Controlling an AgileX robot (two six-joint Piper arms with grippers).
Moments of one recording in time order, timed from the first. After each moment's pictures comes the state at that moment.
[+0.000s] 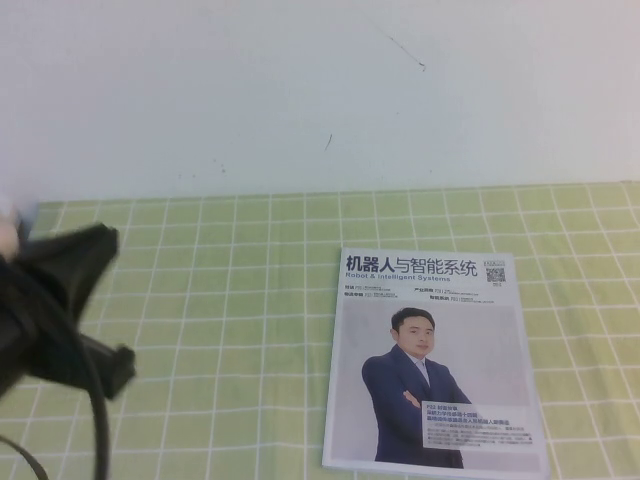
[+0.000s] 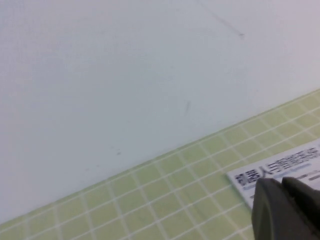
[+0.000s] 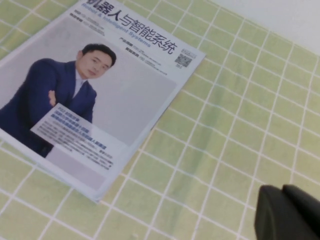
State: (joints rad) right arm 0.16 0.59 -0.62 0.13 0.79 -0.44; left arm -0.50 0.75 -0.63 0.49 0.18 -0.43
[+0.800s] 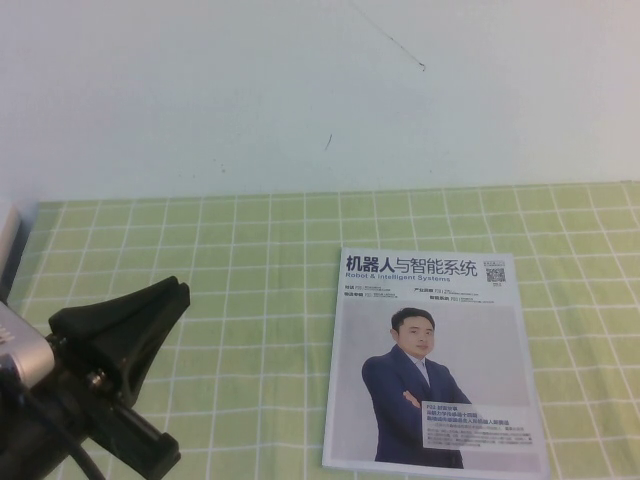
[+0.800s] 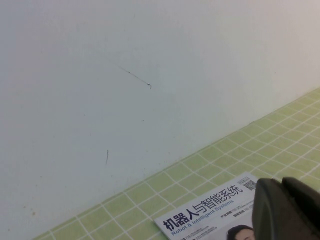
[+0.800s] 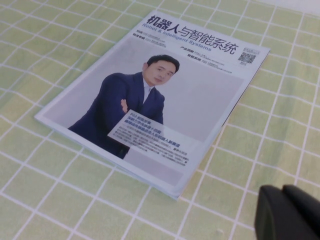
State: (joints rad) right arm 0.16 0.31 -0.35 0.36 0.74 -0.44; left arm -0.50 0.74 -0.36 0.52 -0.34 -0.47
